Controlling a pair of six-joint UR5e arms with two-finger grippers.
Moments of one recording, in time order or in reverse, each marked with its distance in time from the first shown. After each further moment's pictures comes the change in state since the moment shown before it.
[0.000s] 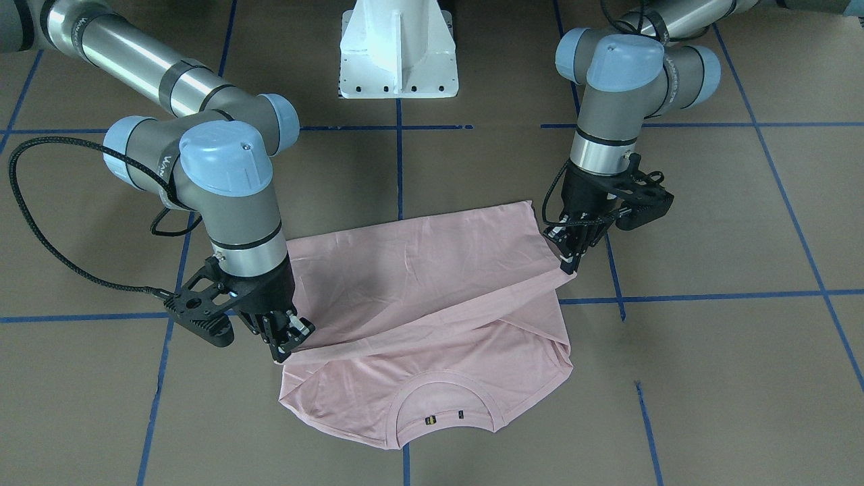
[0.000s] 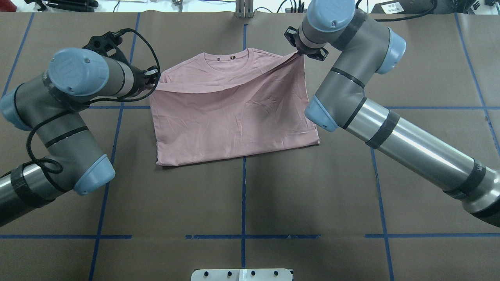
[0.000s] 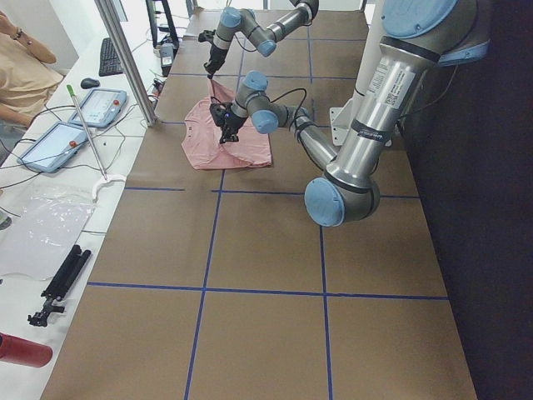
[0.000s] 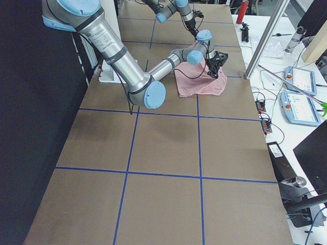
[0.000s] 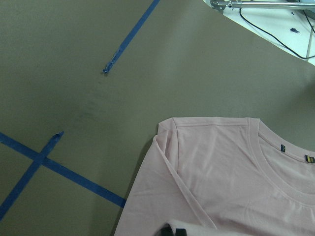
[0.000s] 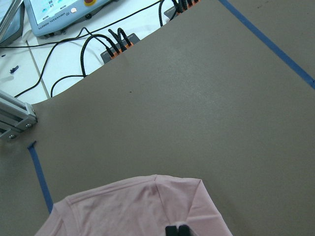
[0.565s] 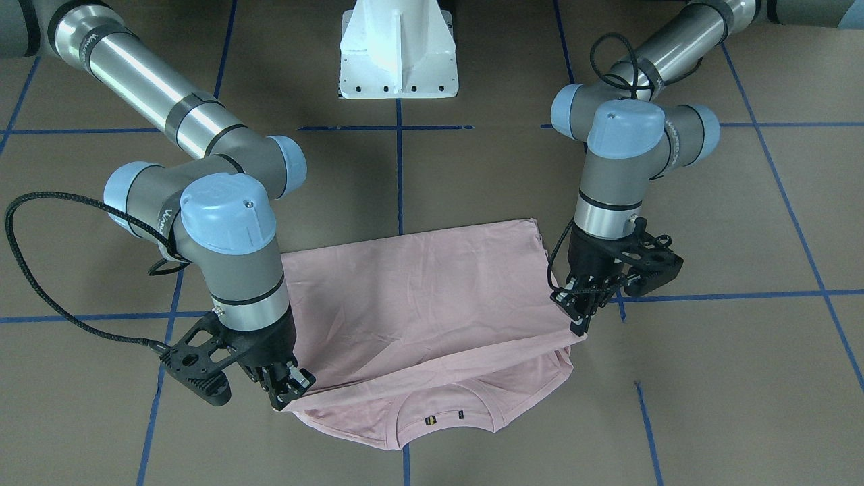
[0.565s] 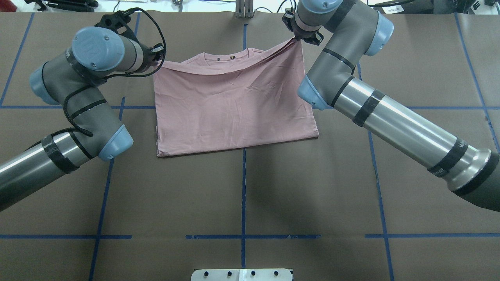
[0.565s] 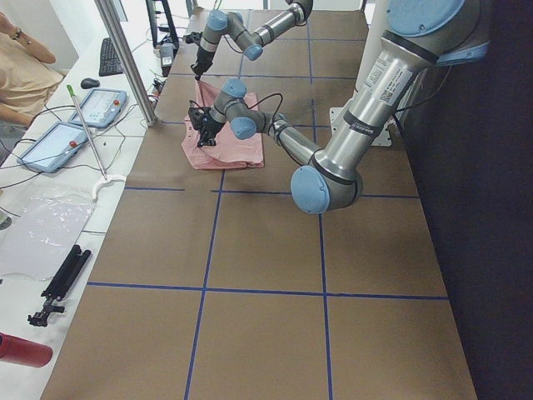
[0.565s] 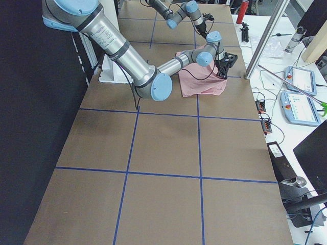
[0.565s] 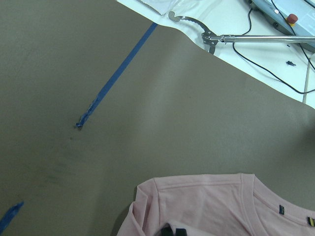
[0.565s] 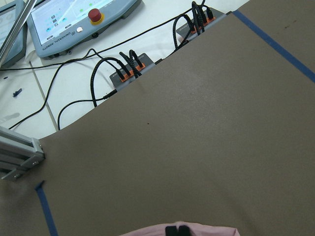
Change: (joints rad) left arm -0.055 -0.121 0.293 -0.189 0.030 0.047; right arm 0.036 0.106 -0.241 0.128 0.004 0.000
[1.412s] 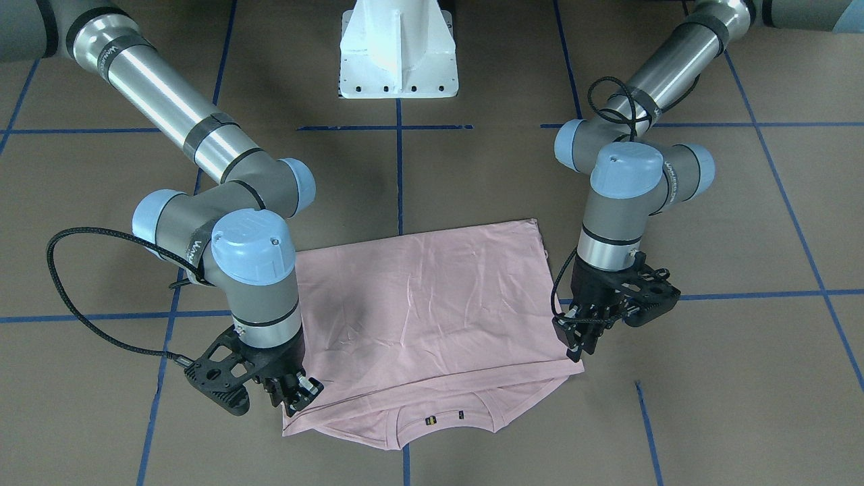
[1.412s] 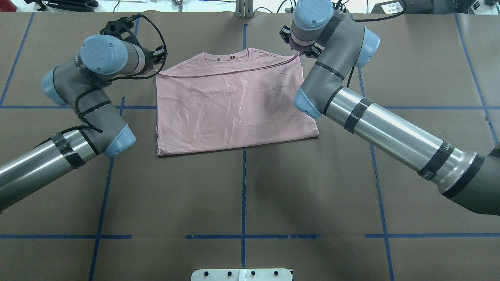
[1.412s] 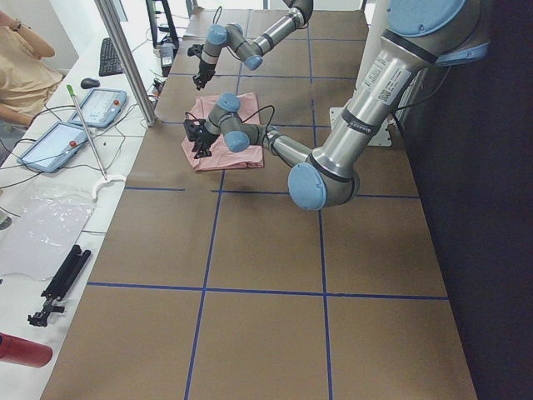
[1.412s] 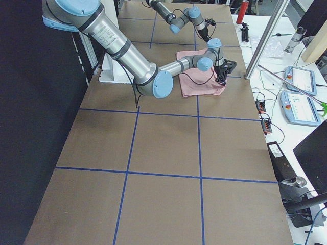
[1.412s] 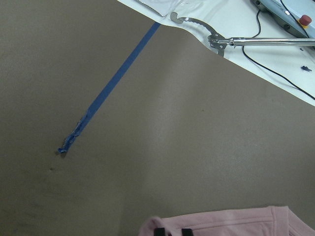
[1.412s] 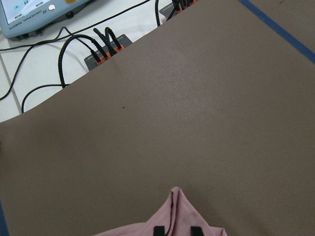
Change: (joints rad) left arm 0.001 -0.014 0.102 -0.115 0.001 0.007; right arm -0.037 0.010 -0.087 0.026 -0.025 -0.006
